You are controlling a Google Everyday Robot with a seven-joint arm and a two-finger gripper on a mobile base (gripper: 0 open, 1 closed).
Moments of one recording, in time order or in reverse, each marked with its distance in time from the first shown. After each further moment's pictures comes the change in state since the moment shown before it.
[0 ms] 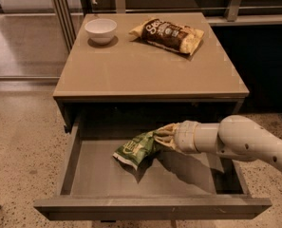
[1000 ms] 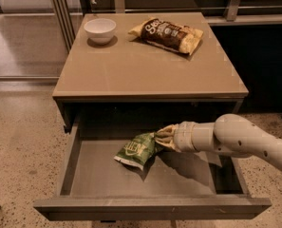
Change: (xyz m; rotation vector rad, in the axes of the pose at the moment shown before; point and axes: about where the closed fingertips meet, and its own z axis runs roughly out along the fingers) arm 0.026 -0.001 0.018 -0.037 0.037 0.009
